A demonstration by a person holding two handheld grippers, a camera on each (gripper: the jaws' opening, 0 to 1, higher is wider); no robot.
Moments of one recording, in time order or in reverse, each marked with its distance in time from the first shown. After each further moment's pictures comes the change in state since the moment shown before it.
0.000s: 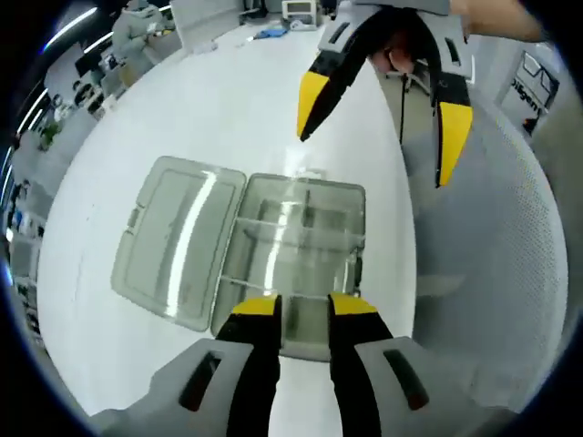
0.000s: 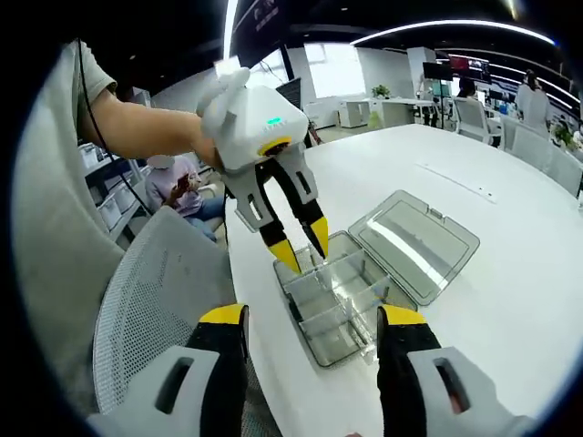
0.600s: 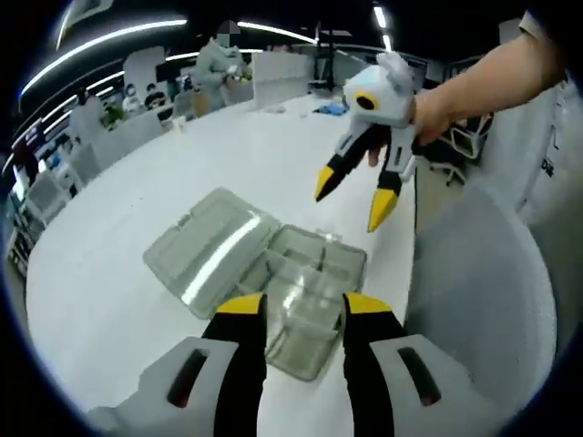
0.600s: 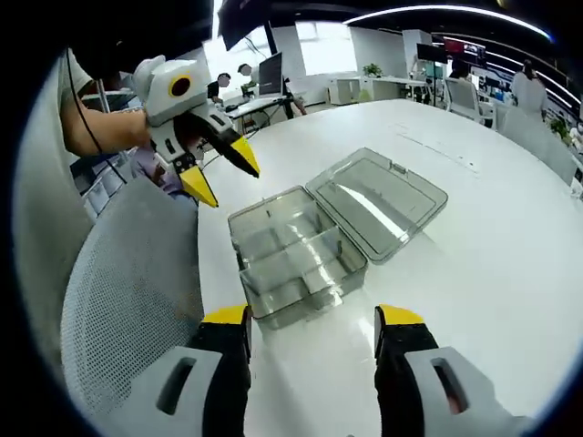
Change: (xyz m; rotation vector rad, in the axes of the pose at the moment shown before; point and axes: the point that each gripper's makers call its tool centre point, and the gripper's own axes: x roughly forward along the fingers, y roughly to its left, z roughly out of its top) left arm -0.041 -0.002 0.018 -0.255 -0.373 0.156; right arm -0.001 -0.059 -0.050 0.001 0.125 -0.054
